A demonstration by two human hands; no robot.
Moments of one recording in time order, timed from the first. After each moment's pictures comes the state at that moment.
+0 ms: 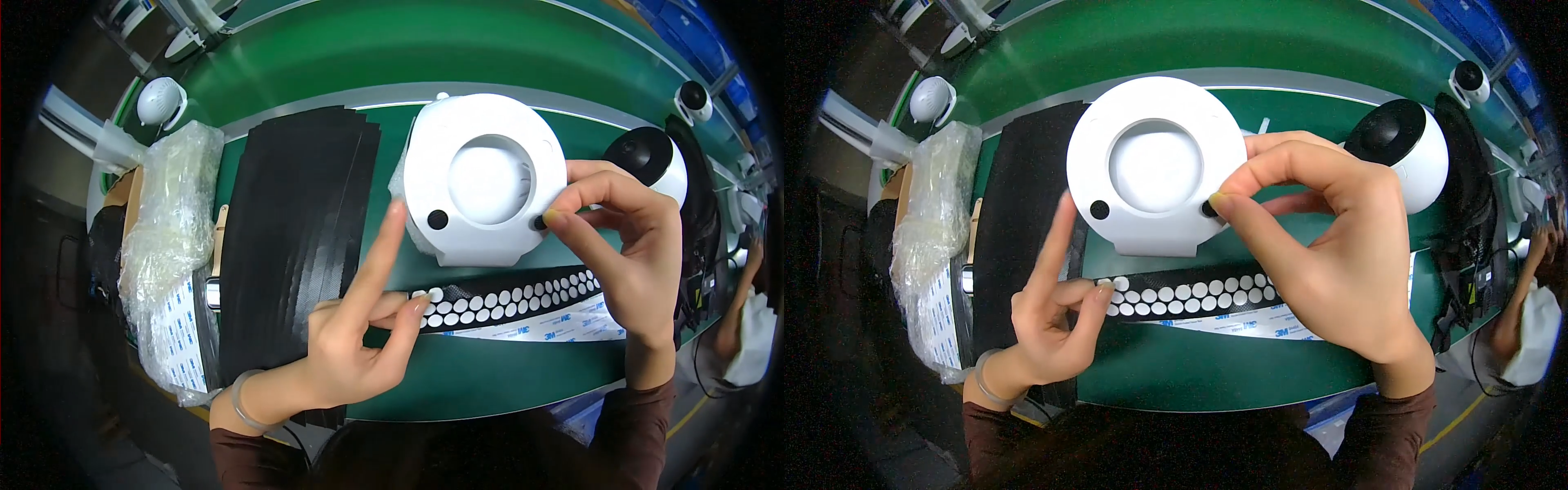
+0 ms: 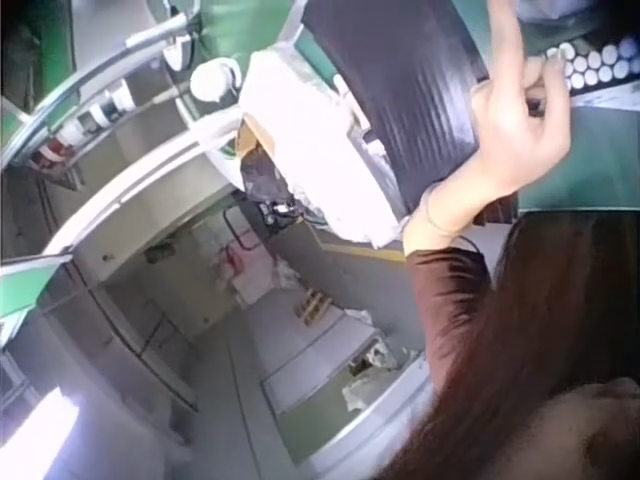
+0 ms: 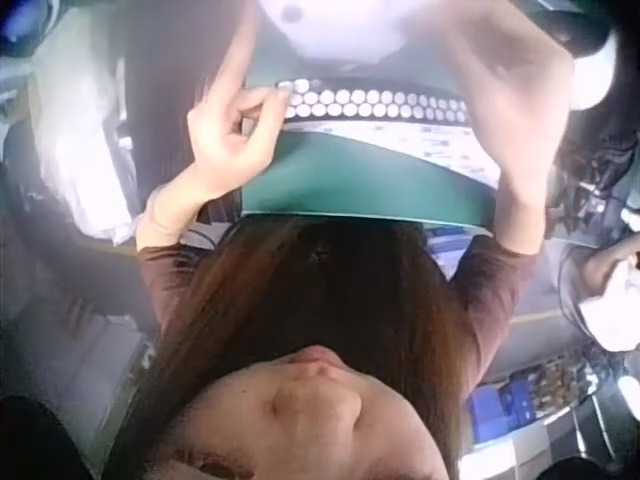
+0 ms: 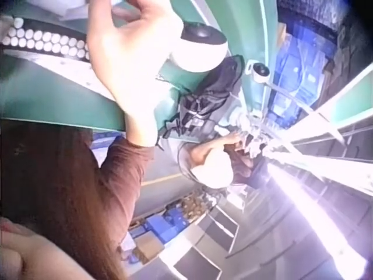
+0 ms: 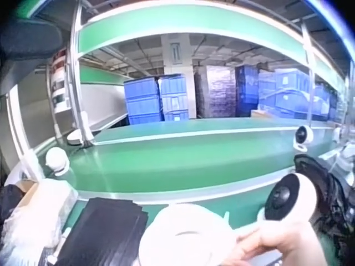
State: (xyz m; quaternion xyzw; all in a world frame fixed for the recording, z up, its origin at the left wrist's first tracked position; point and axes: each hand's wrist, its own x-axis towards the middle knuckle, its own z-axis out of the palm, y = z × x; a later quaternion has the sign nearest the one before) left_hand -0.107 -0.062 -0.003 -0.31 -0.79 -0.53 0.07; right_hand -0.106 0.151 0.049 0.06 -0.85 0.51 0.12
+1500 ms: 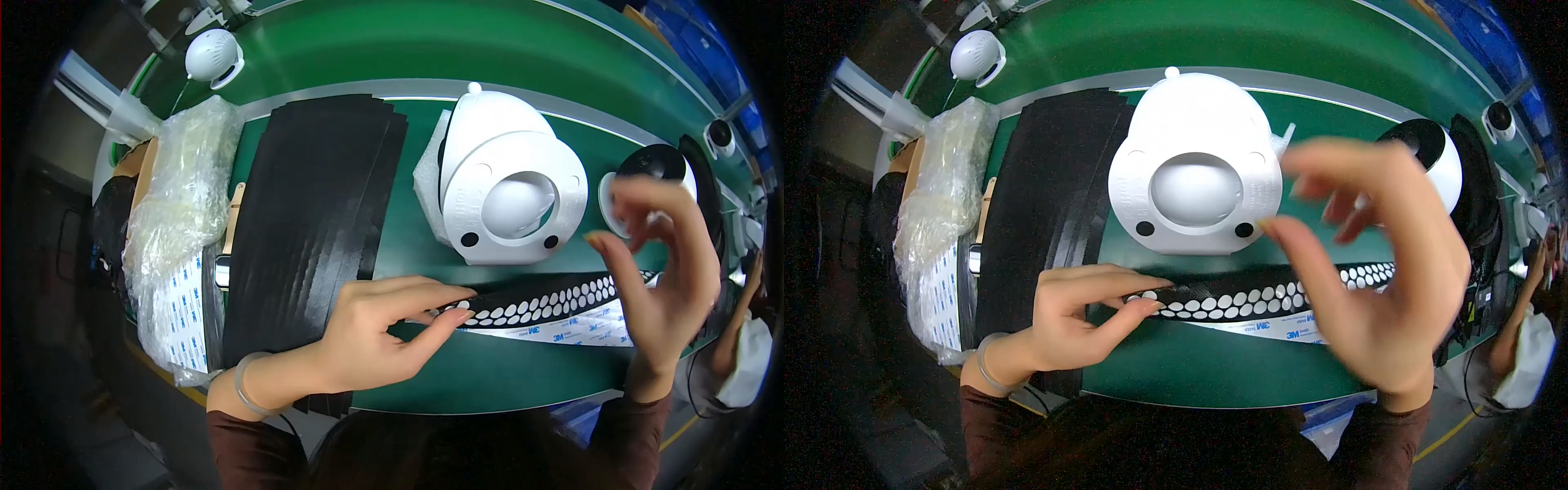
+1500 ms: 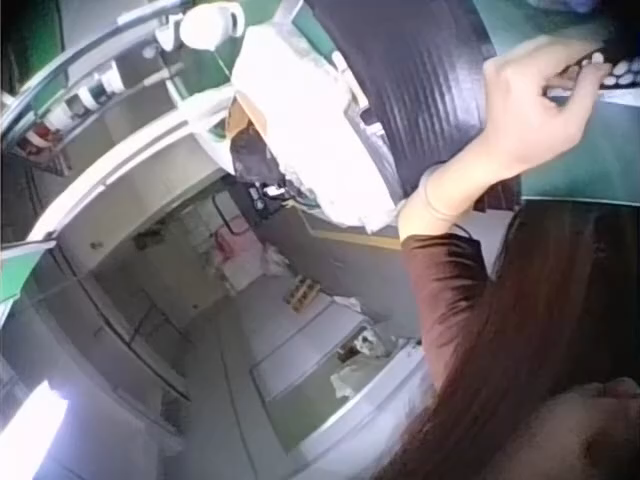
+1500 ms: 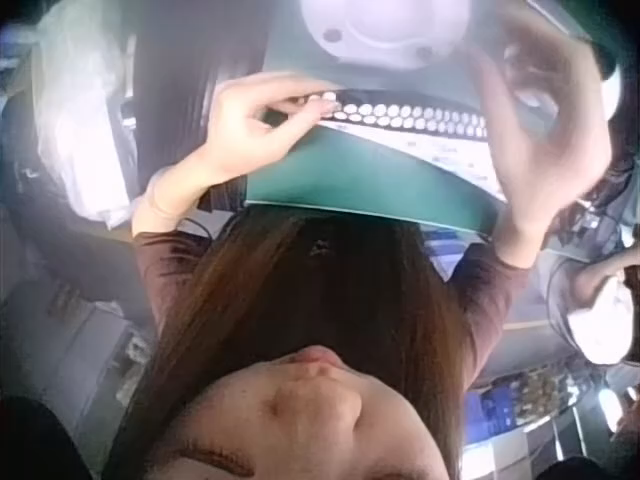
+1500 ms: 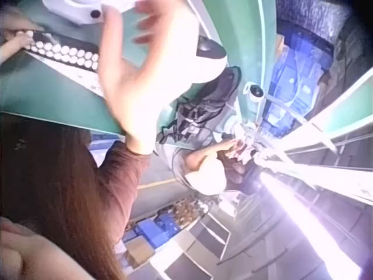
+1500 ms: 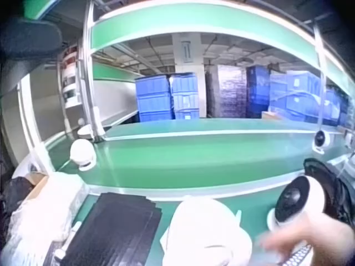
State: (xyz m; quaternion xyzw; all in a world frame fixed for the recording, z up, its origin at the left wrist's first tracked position) left_hand -0.105 -0.062 -0.004 -0.30 -0.77 -0.57 -0.03; right_hand -0.087 0.154 0.064 0.16 -0.91 0.28 0.26
